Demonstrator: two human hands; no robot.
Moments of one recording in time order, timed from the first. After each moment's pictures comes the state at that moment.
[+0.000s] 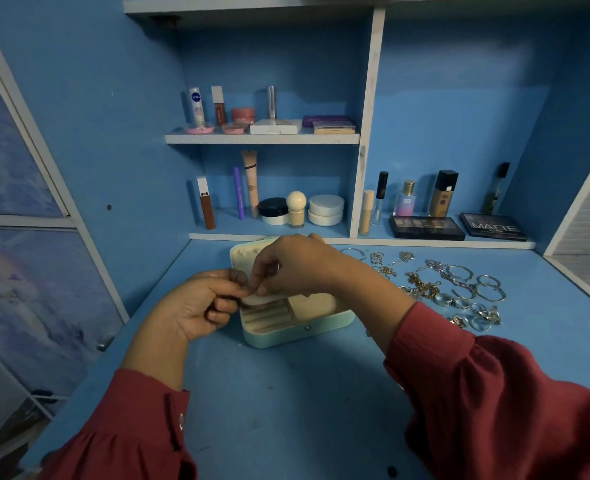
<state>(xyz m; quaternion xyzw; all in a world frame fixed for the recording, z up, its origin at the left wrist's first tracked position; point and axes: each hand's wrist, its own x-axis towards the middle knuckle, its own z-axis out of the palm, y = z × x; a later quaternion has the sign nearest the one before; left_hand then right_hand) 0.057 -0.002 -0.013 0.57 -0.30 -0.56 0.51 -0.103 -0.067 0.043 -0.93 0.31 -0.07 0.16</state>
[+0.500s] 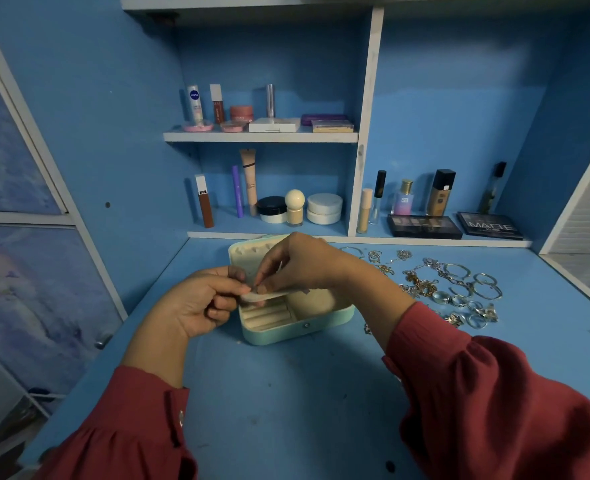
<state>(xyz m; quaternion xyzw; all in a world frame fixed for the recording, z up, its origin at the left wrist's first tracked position) 0.057 -0.002 -0.013 0.56 -0.31 -0.57 0.51 -0.111 -0.076 0.032 -0.88 0.30 -0.12 0.35</state>
